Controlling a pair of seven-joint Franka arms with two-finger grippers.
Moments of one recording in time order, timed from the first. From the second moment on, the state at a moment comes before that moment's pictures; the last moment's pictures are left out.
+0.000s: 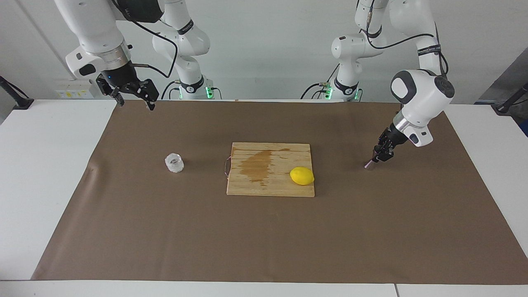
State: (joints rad) left arm 0.11 -0.03 -0.12 -2.28 -0.30 2.26 -0.96; right arm 0.02 -0.07 -0.02 -1.65 -0.04 1.54 0.15
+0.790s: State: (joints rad) left arm 0.11 -0.03 -0.12 -2.27 -0.30 2.25 -0.96; right arm 0.02 -0.07 -0.02 -1.65 -0.04 1.54 0.15
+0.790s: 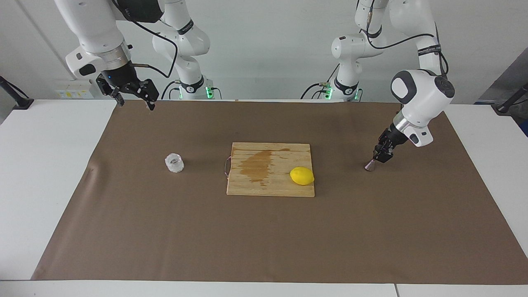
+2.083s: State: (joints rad) left arm -0.24 0.12 -0.13 -1.70 -0.16 1.83 -1.58; right arm 0.02 -0.07 -0.02 -1.65 -0.04 1.54 0.15
